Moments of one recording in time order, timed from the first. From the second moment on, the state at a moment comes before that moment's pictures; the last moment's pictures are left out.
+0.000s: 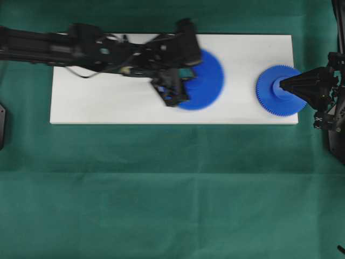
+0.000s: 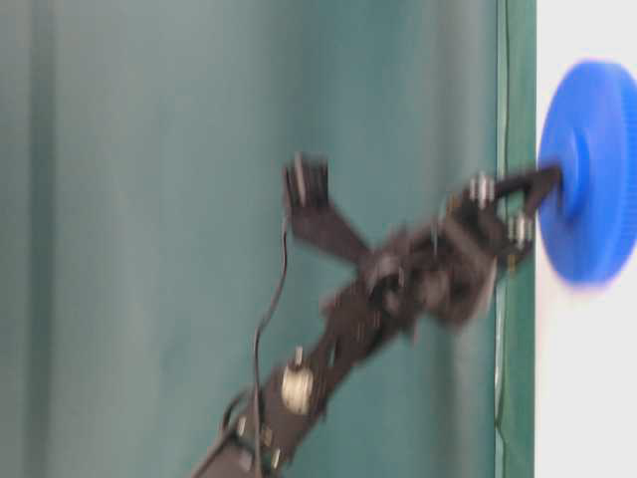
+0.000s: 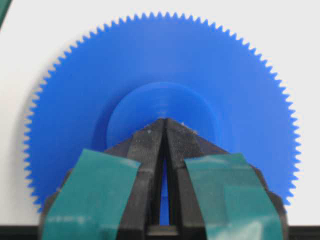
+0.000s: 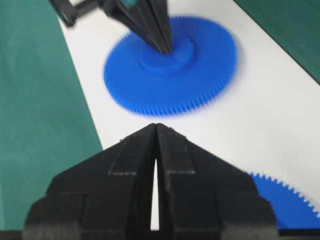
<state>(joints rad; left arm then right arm) 0.25 0.31 0.37 -0.02 0.24 -0.03 -0.30 -1.01 1.41 -0.60 -0.05 0.99</state>
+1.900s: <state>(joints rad) 0.41 -0.48 1.02 -0.02 0.31 -0.15 -0.28 -0.93 1.37 -0.60 -0.05 0.99</state>
